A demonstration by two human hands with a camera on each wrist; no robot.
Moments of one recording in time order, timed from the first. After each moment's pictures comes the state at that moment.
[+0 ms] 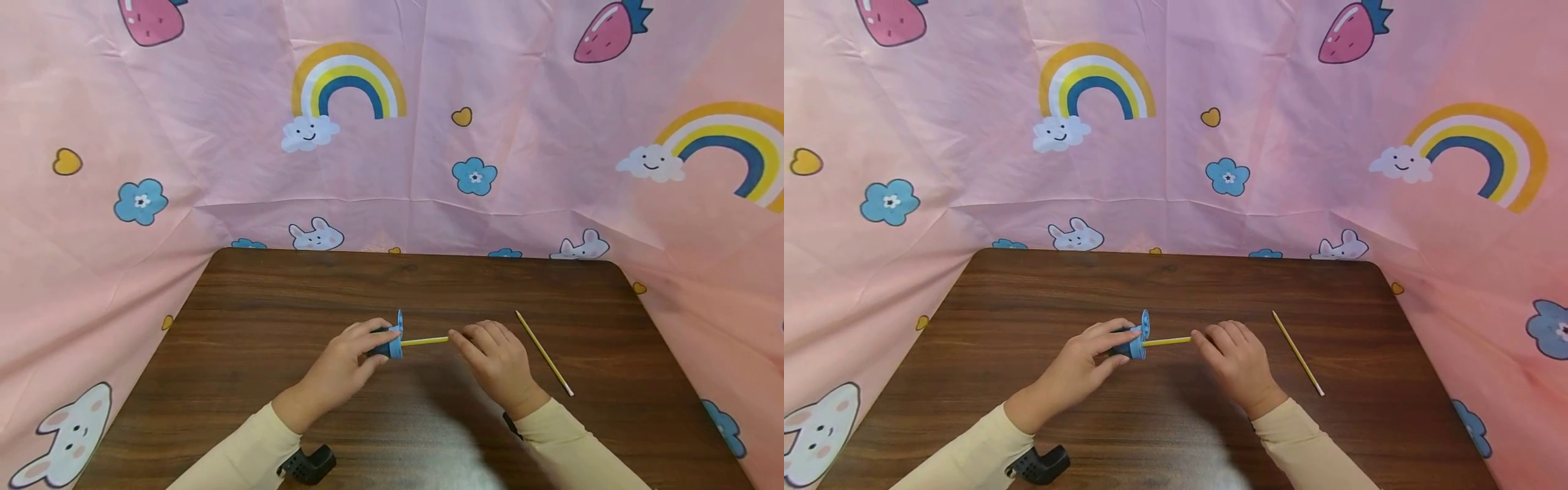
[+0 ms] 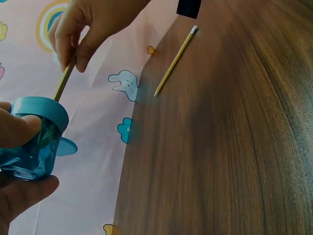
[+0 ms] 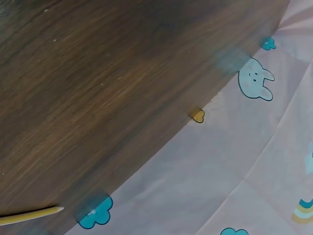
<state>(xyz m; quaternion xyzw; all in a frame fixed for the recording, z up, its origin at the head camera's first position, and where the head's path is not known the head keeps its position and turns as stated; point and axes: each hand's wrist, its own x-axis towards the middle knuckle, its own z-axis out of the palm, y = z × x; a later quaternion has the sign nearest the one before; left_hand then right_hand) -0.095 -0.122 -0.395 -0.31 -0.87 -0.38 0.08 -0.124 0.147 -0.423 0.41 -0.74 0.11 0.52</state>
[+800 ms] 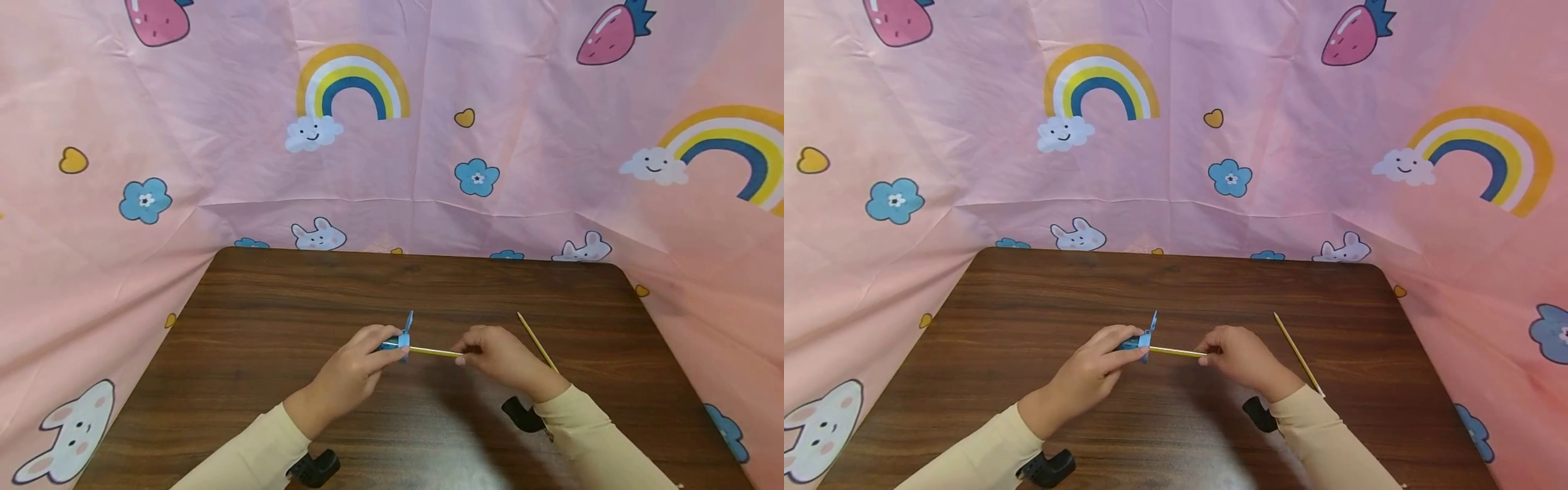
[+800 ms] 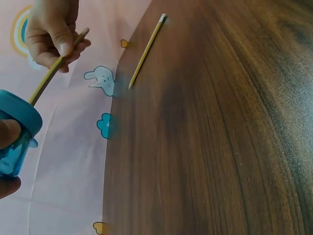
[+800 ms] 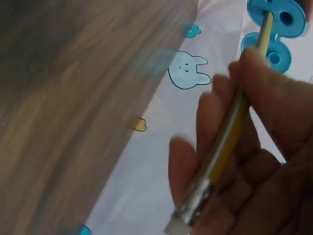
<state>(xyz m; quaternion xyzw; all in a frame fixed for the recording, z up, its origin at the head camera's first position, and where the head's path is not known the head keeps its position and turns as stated) -0.099 -0.117 -0.413 -0.45 -0.81 -0.27 0.27 -0.121 0.159 -0.385 0.28 -0.91 0.30 -0.07</state>
